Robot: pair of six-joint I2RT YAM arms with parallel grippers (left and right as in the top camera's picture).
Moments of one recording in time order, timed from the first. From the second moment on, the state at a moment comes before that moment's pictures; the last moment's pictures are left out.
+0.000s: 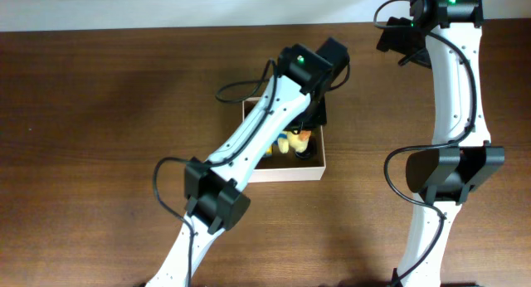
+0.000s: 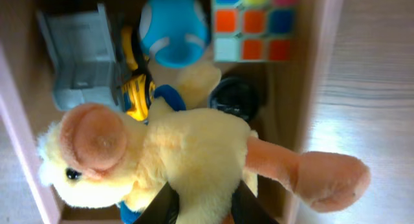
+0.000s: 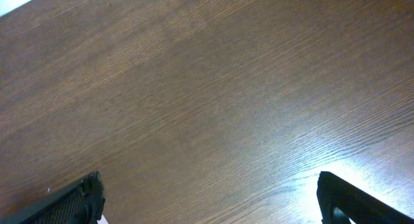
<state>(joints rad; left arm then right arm) -0.71 2.46 2.64 -1.67 -0.05 -0.72 -0.02 2.29 2.57 -1.48 0.21 0.44</state>
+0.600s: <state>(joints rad) -0.74 2.51 2.64 -1.66 0.02 -0.86 -0.02 2.29 2.57 -1.48 0.21 0.44</state>
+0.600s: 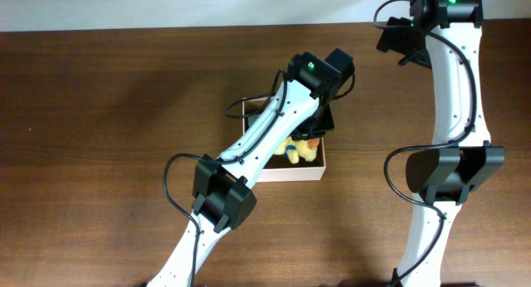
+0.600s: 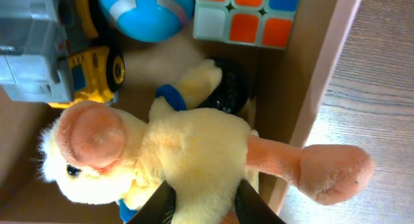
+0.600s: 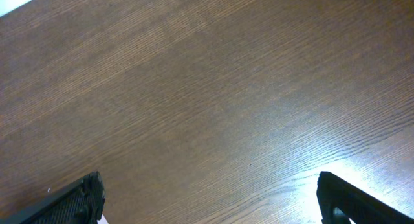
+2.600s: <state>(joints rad) -0.67 2.51 2.56 -1.69 0.02 -0.86 -0.02 2.29 2.57 -1.48 0.21 0.44</state>
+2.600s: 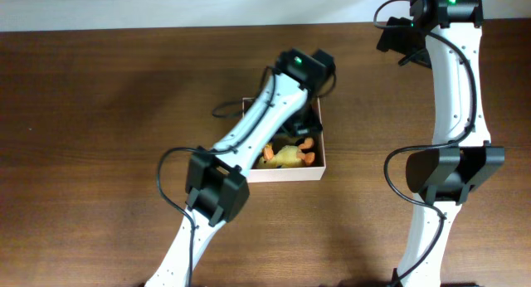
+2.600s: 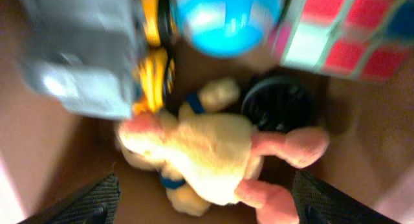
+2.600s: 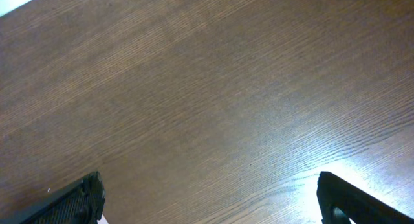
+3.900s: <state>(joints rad) -0.07 2.51 2.95 -1.66 -0.47 -0.49 -0.02 2.29 2.57 -1.48 0.21 0.44</state>
